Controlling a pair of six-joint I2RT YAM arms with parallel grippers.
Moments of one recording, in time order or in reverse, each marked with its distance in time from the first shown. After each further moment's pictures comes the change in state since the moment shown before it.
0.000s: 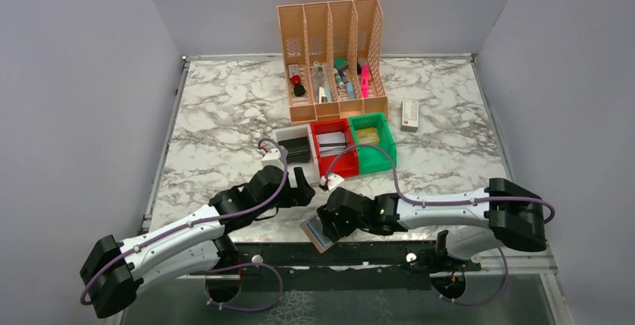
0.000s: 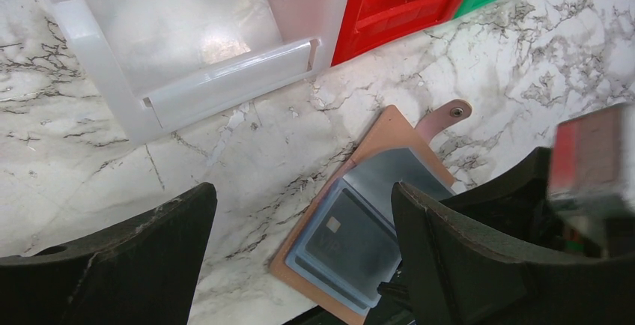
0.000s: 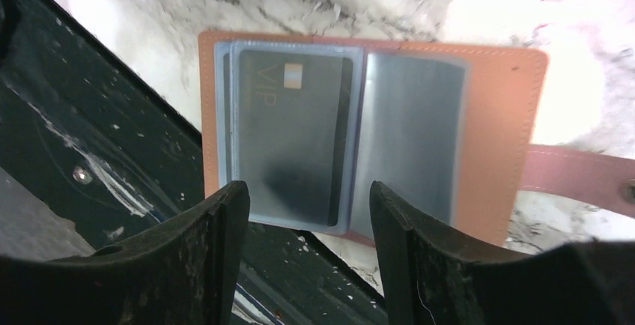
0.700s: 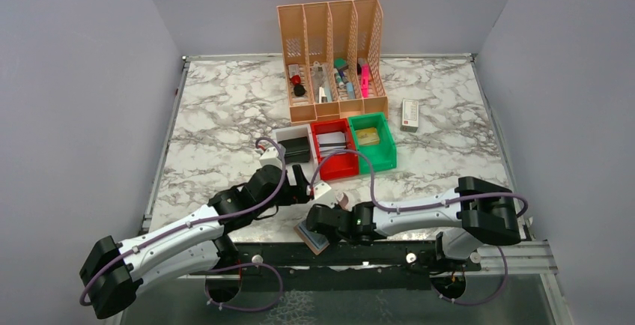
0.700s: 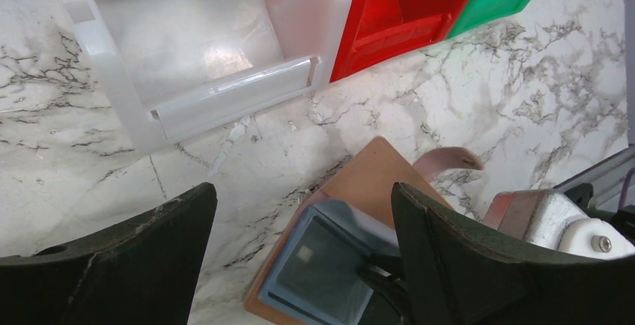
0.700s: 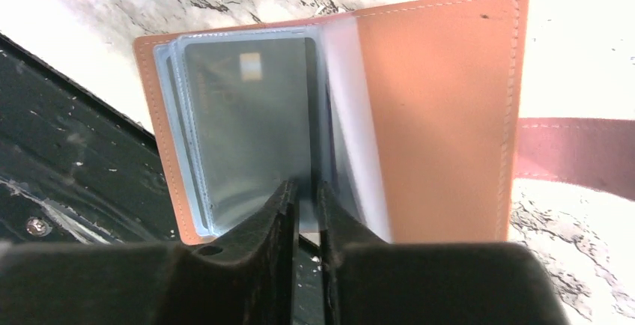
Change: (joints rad) left arm 0.001 -0.007 0.003 0.008 -0.031 -0.012; right arm 0.140 0.206 0.167 -0.145 0.220 0.108
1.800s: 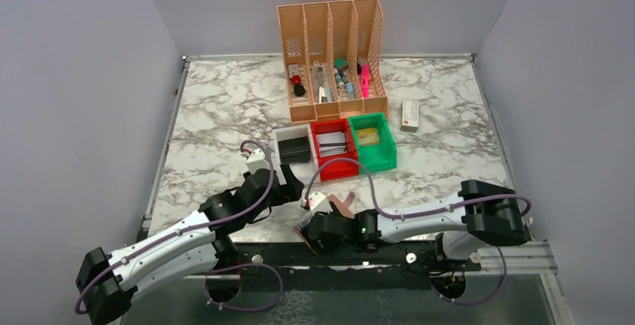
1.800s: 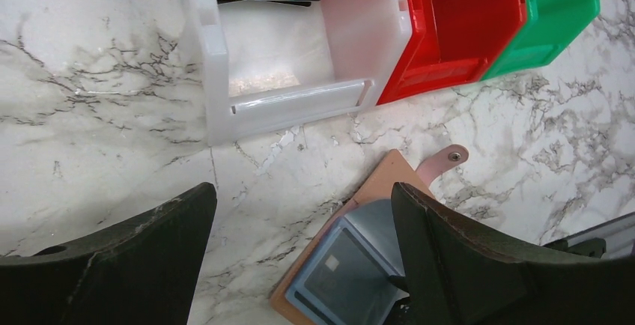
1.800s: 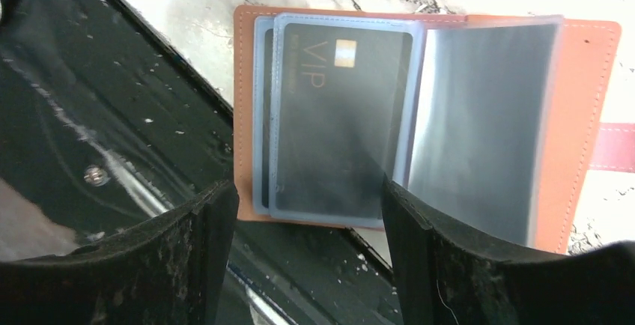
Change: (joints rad) left arm -0.001 -0.095 -0.006 -0.107 -0.131 -0.071; right arm 0.043 -0.082 -0.090 0.165 -0.070 -0.093
